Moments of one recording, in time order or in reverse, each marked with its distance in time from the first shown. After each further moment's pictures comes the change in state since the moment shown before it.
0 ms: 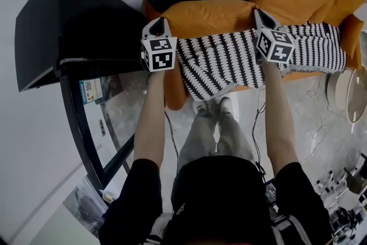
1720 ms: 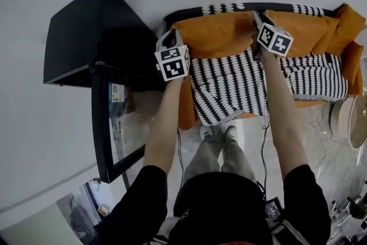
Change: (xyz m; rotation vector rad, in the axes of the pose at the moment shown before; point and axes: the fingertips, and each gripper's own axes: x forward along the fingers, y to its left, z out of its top) left arm -0.044 0.040 0.084 -0.248 -0.163 0.101; right arm 0.044 0.007 0.106 0.214 -0.136 0.041
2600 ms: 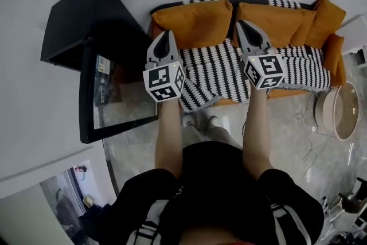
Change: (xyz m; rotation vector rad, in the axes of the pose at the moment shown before) left arm -0.204 -0.120 0.076 -0.089 -0.345 -0.075; right arm -0.254 0.101 0.068 -0.395 -0.254 0.286
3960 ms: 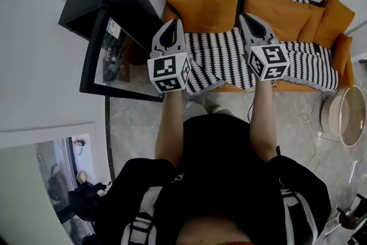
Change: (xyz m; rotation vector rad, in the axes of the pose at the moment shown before) left arm -0.120 -0.070 0.021 0.107 -0.051 0.035; right arm -0.102 0.038 0.003 -0.005 0.007 0.105
